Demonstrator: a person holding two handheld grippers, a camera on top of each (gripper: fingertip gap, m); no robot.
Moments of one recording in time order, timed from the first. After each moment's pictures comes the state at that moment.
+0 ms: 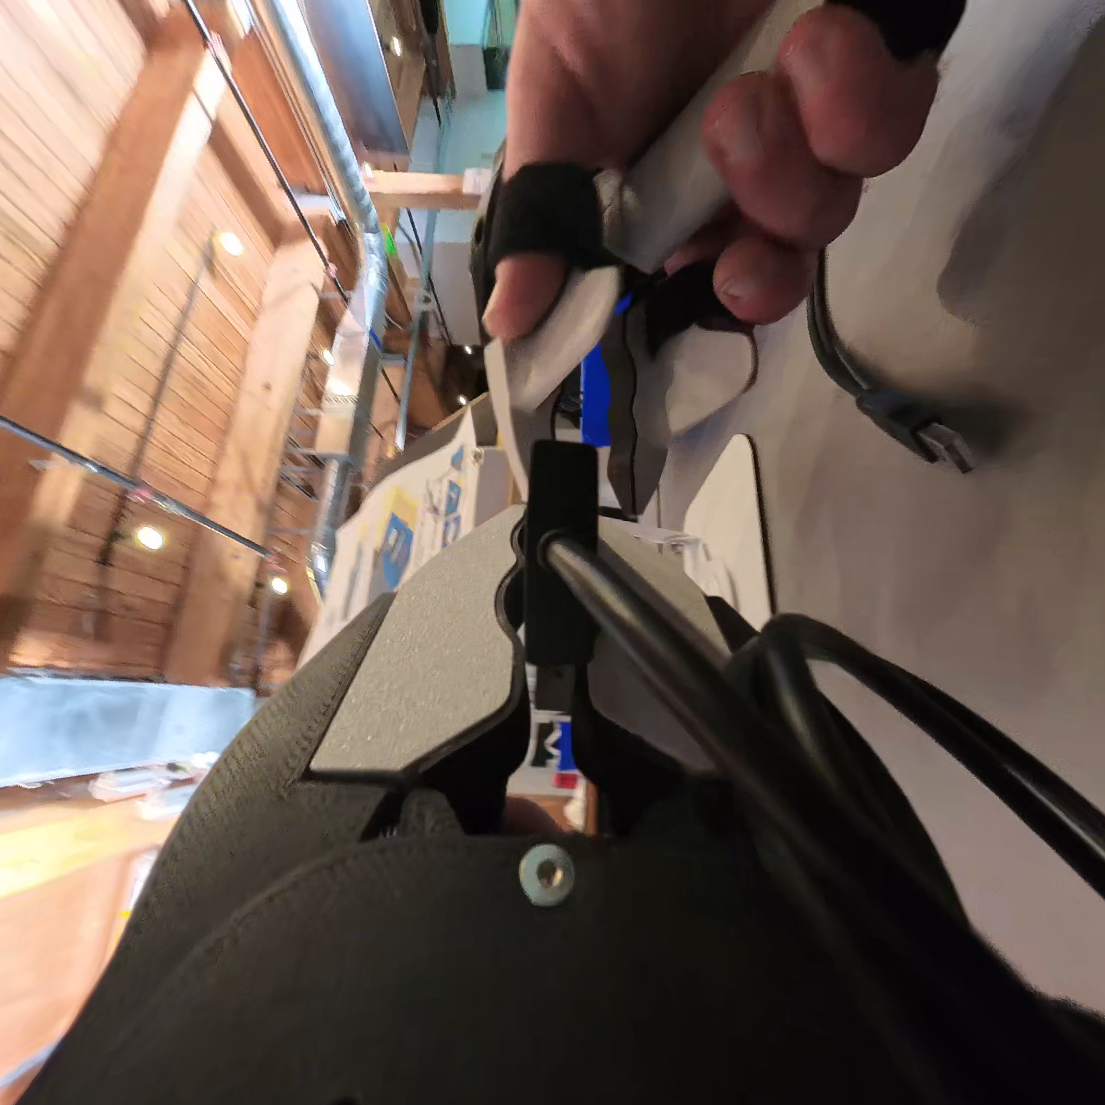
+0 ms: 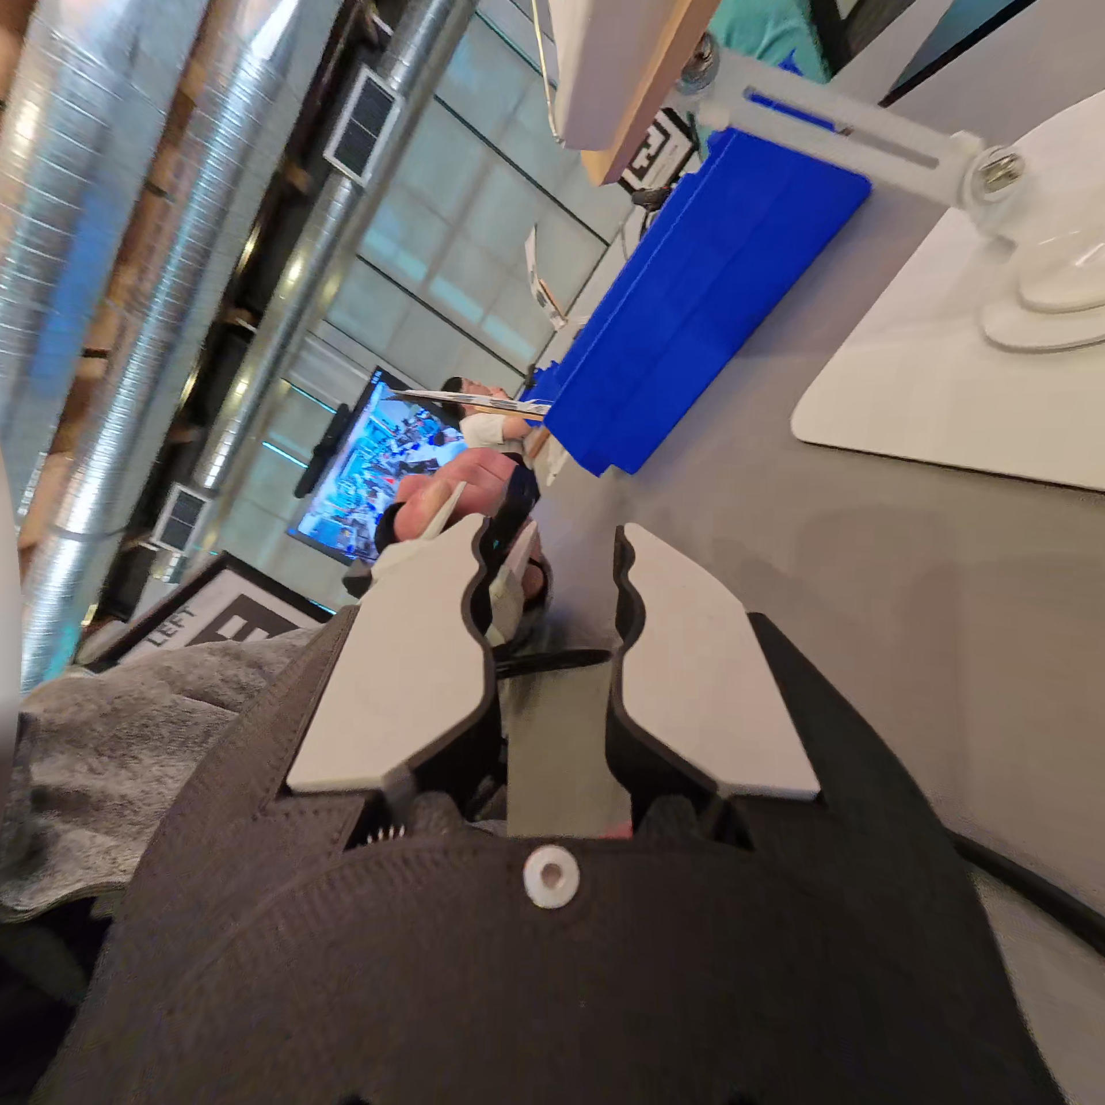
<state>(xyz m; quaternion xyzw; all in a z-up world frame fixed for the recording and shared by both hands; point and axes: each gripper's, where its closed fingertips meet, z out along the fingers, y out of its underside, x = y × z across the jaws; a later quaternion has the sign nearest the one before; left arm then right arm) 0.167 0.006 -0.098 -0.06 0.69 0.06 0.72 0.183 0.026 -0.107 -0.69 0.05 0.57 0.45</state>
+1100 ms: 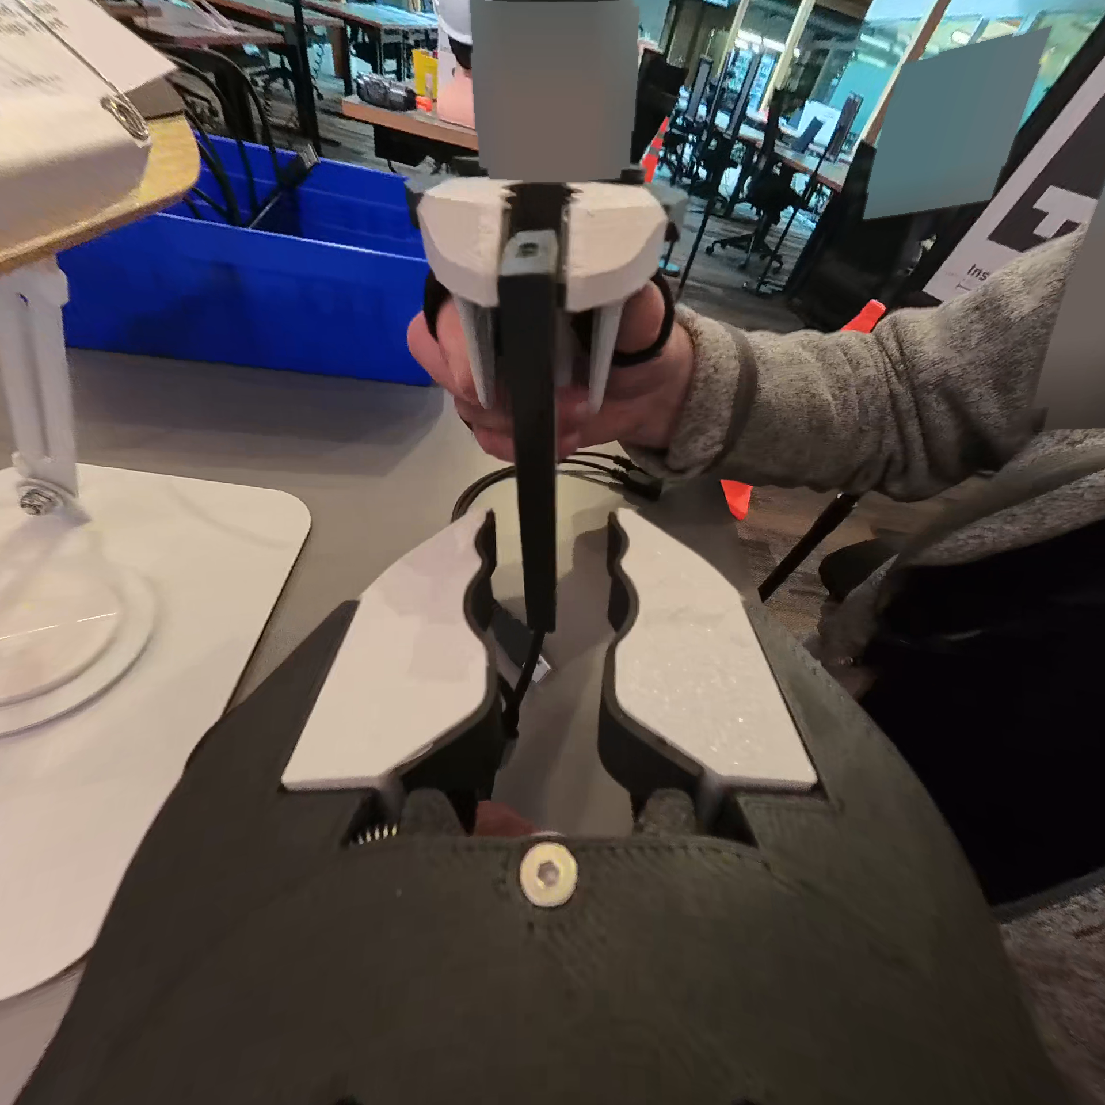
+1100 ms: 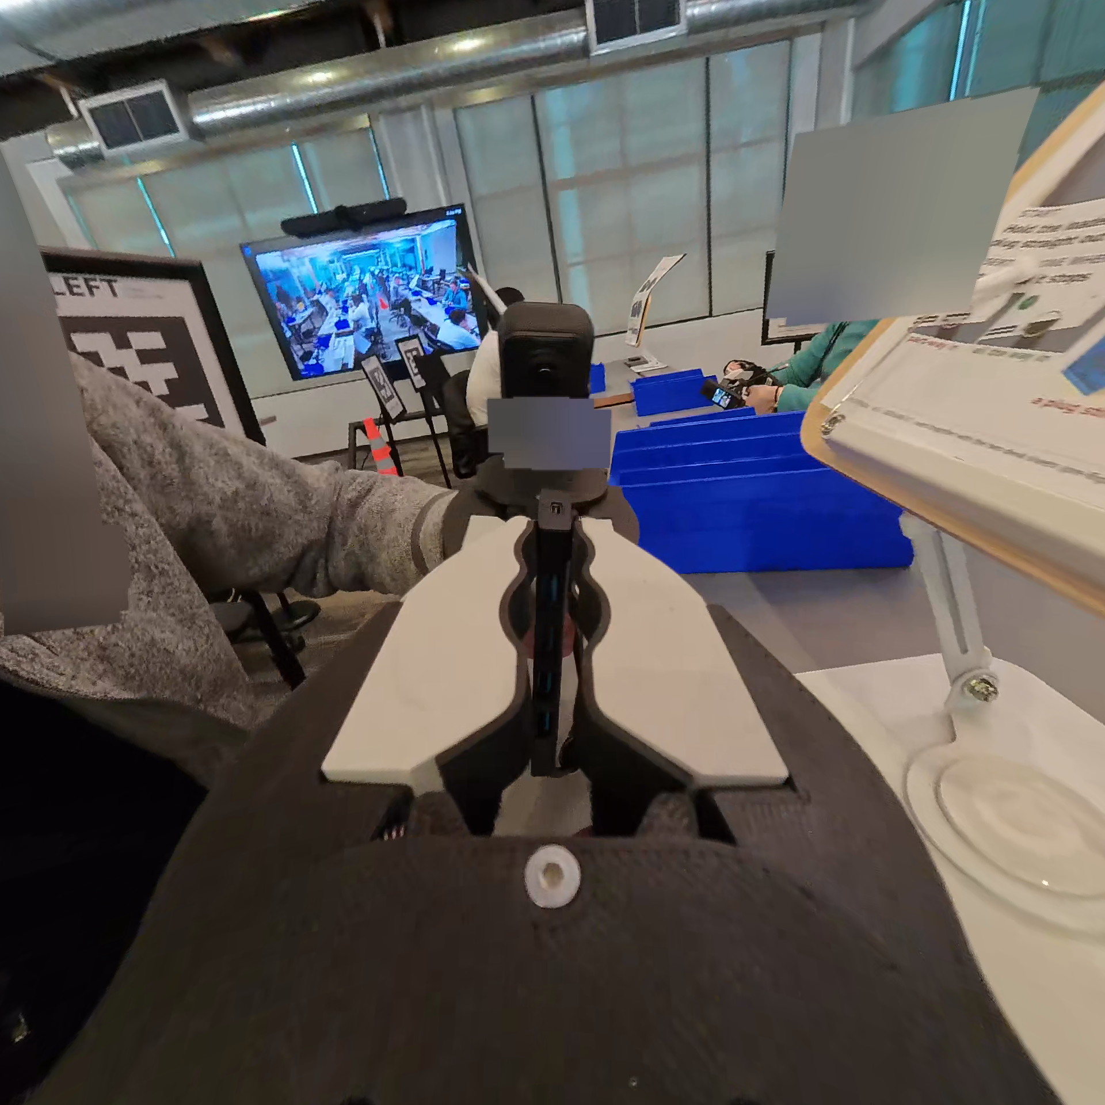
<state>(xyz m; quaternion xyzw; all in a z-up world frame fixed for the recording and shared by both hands) 0.170 -0.004 -0.095 -0.46 0.64 -0.56 0.24 0.167 0.019 -0.026 -0.60 -0.28 0.42 0.62</state>
